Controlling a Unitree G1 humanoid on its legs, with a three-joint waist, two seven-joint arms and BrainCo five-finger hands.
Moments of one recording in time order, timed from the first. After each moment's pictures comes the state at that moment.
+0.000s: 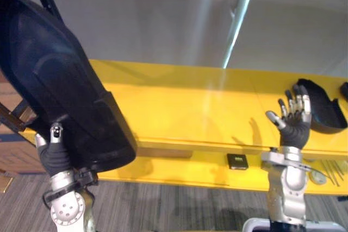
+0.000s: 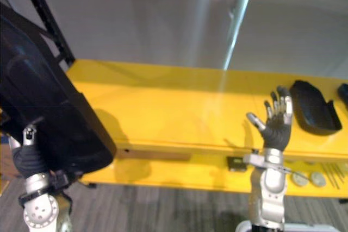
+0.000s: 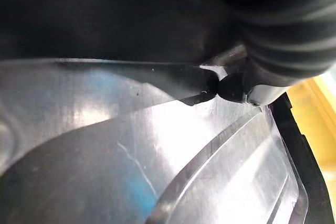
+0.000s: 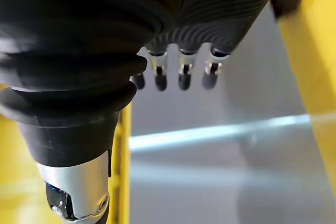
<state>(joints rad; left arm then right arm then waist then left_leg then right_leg) 0.32 0.07 0.28 -0.41 -0.16 -0.38 0.13 0.11 -0.05 -0.25 -0.20 0.35 -0.35 -0.08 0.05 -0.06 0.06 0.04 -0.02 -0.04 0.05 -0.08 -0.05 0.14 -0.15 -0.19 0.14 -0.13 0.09</state>
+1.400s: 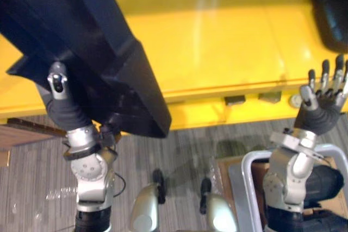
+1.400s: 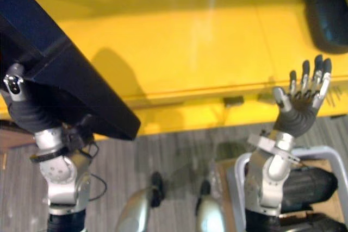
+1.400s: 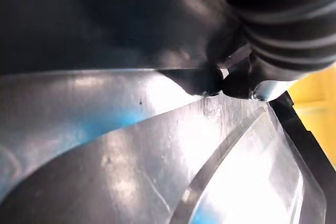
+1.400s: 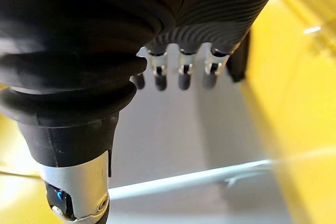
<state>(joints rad) -0.14 0.14 0.06 -0.46 0.00 -0.42 0.42 -0.09 -0.08 -0.26 -0.34 0.38 -0.38 -0.22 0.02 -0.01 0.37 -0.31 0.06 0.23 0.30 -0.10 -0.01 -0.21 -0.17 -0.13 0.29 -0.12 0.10</state>
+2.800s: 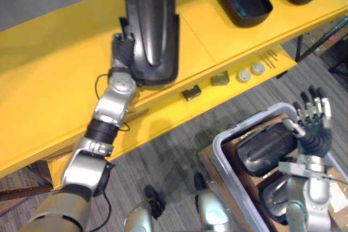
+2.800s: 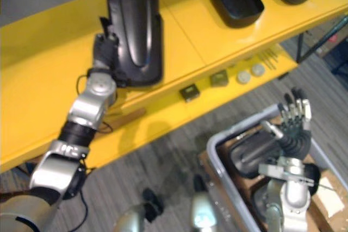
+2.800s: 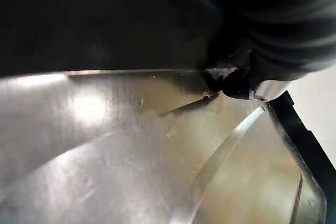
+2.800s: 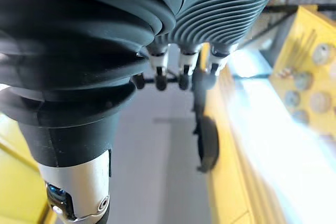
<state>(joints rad) -0.95 0.46 -0.20 0.39 -0.16 0.37 0.51 0.21 -0.24 -0.24 -0.32 0.47 -0.31 -0.02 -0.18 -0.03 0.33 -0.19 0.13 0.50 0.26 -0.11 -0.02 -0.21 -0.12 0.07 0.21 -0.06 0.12</state>
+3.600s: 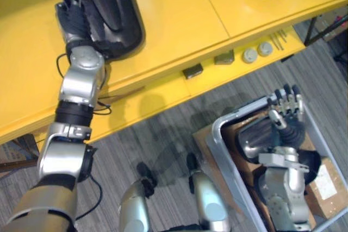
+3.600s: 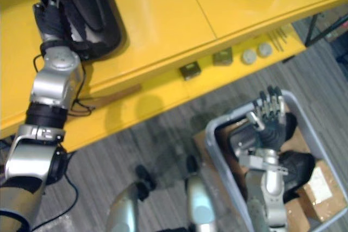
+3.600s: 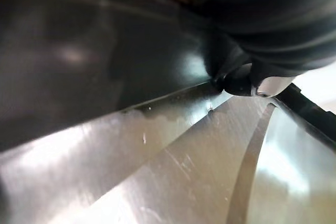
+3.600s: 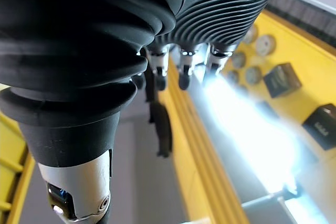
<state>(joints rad) -1.02 0.53 -0.10 0.47 -0.16 0.30 0.64 0.12 -0.24 -0.03 -0.29 0.59 -0.30 -0.15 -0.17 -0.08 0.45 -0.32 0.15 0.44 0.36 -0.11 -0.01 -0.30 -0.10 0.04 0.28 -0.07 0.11</state>
